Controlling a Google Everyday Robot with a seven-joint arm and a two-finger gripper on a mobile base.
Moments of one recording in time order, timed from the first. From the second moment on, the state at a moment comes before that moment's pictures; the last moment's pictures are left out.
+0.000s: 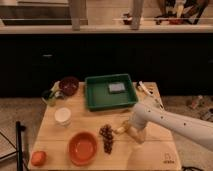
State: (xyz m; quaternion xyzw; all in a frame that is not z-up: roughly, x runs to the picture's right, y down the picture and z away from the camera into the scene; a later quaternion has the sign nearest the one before) arm 0.172 0.247 0.839 -0.29 -0.15 -0.28 0.90
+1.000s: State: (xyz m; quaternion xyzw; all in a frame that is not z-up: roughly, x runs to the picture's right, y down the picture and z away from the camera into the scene) arm 0.159 0.212 0.836 -0.29 -0.11 -0.28 0.91
